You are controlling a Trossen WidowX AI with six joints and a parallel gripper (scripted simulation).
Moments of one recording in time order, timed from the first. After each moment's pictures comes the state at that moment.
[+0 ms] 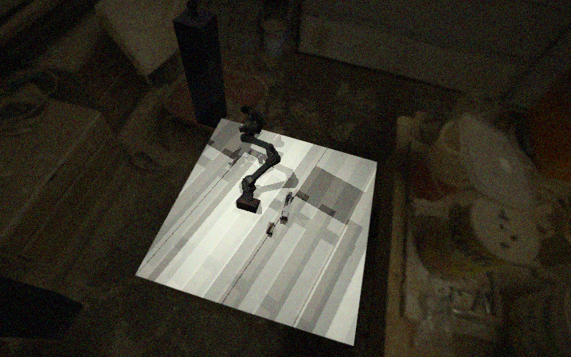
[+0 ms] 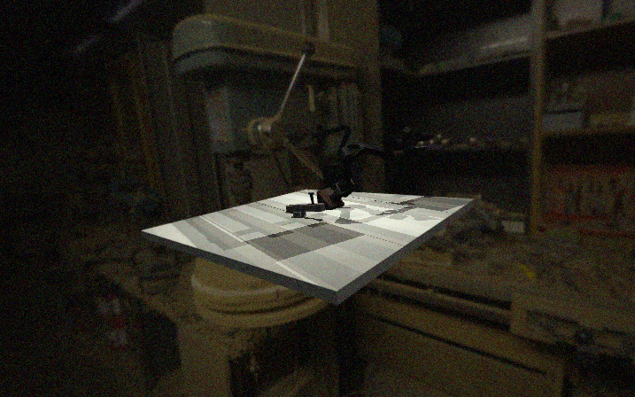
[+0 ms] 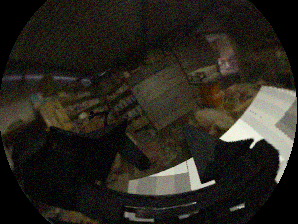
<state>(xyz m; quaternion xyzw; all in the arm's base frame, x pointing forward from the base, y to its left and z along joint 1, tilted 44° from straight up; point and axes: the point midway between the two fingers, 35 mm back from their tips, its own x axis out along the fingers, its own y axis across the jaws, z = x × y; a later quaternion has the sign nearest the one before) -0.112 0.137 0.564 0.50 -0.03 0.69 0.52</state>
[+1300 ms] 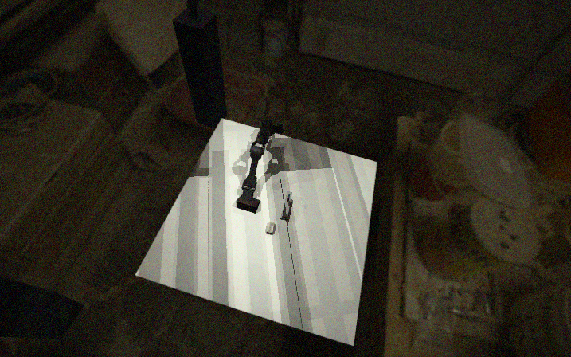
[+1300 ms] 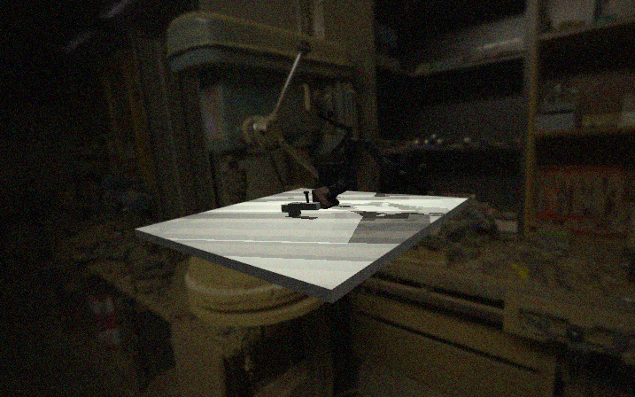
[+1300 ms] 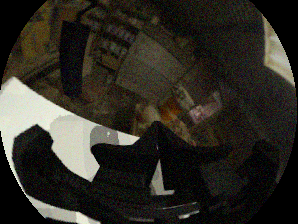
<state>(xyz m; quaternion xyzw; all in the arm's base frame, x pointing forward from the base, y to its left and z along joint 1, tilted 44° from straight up) -0.020 0.341 0.491 0.01 -0.27 0.58 0.77</state>
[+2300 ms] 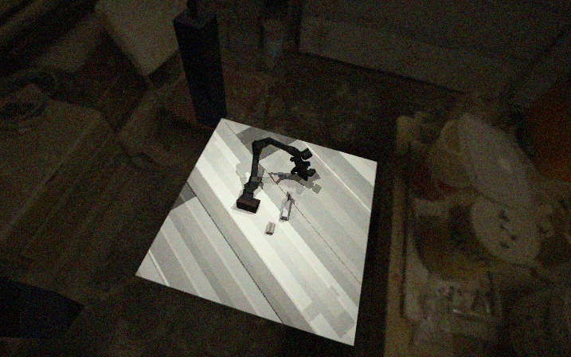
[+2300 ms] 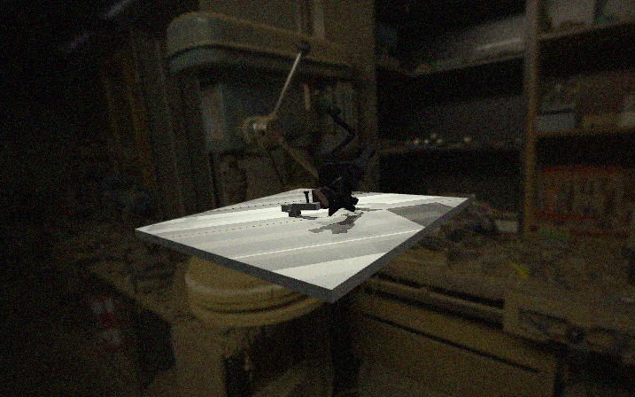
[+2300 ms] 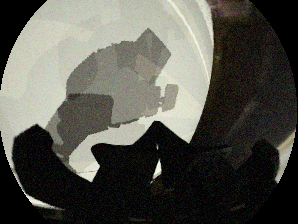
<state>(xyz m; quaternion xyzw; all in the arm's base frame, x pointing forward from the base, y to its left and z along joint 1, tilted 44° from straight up) 0.314 0.216 0.224 -0.31 0.30 0.39 0.82</state>
